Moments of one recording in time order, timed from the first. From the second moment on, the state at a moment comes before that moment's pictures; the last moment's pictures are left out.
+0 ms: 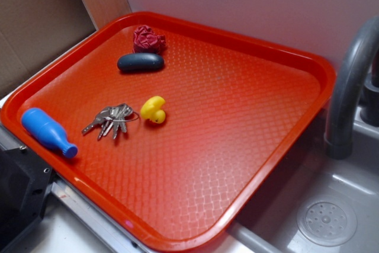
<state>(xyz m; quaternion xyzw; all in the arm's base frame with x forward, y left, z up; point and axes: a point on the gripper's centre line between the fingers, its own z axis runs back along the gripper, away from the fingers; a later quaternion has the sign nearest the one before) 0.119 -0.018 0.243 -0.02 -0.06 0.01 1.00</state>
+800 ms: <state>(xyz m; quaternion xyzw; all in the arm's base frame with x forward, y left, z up) 0.202 0.009 0.184 -0.02 -0.03 0.12 0.99</state>
